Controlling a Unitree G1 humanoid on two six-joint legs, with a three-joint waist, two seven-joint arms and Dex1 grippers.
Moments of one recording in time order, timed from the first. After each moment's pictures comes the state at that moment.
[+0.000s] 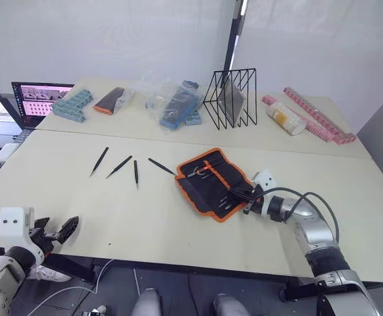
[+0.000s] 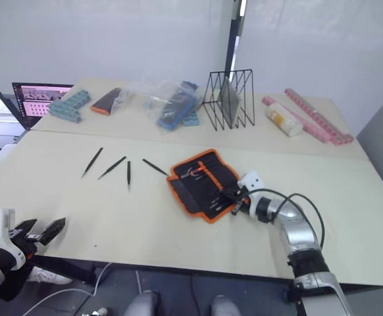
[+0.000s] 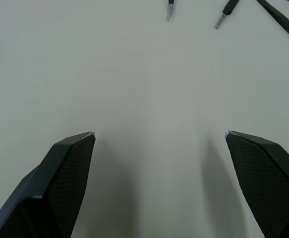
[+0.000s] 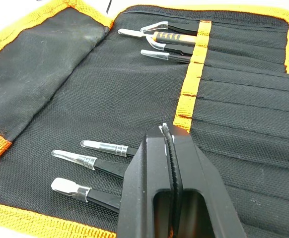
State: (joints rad) left arm 0.21 0.49 0.69 -0.30 -0.42 0.69 -0.57; right arm -0.44 -0.45 0.07 0.39 0.23 0.11 0.89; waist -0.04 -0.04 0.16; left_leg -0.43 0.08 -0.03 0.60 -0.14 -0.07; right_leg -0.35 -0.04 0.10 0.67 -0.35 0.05
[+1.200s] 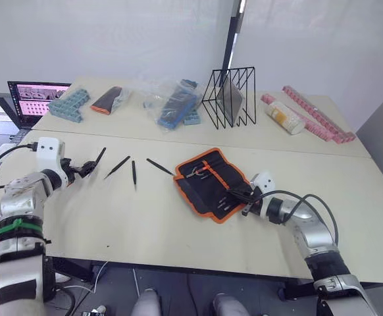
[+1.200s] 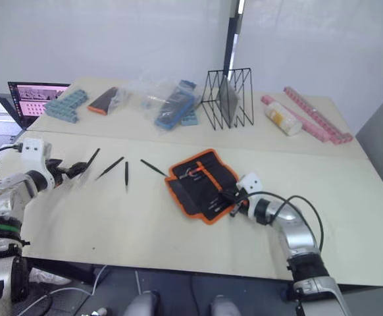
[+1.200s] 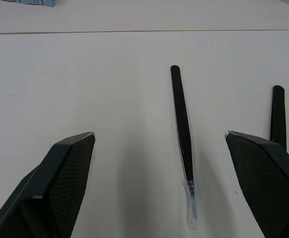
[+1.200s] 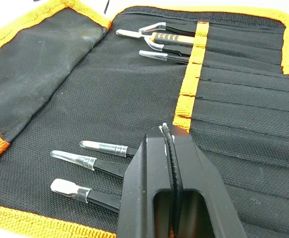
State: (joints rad) left arm -0.74 0.73 0.23 0.82 -0.19 0.35 -0.61; right arm -0.40 -0.44 0.07 0.33 0.22 0.11 0.85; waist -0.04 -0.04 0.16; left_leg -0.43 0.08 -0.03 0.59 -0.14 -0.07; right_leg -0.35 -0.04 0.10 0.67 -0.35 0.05
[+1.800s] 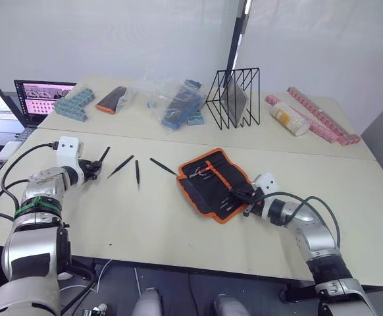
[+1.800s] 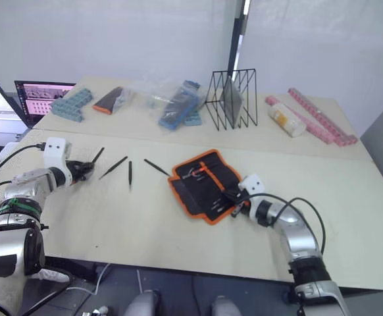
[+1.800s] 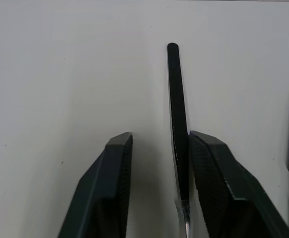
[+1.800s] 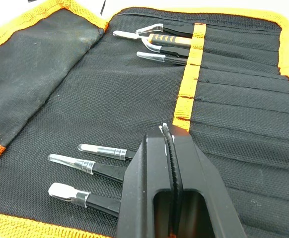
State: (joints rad) left arm -0.92 0.67 0.18 1.15 -0.10 0.24 -0.59; right arm -0.37 -0.44 0.06 0.29 0.22 0.12 0.82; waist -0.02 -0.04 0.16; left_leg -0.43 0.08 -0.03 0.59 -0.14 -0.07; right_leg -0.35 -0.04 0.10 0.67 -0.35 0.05
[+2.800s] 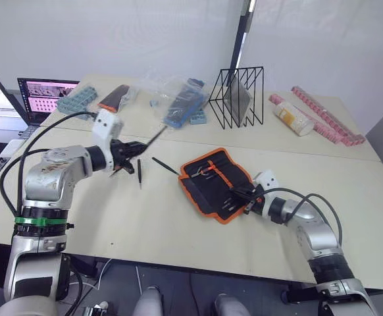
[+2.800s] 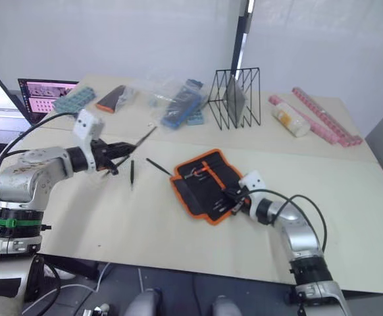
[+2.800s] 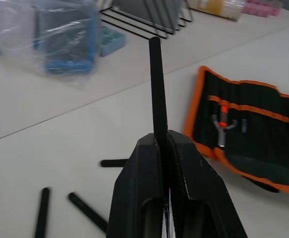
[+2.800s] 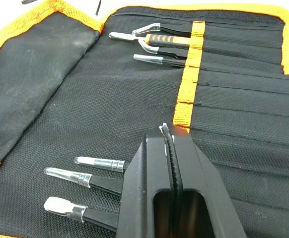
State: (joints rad) left arm -0.72 0.65 0.03 0.04 -0.39 0.84 -0.85; right arm -0.36 -0.44 0.02 0.21 0.25 0.23 0.79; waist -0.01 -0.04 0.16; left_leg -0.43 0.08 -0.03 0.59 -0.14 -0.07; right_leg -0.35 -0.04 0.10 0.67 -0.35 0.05
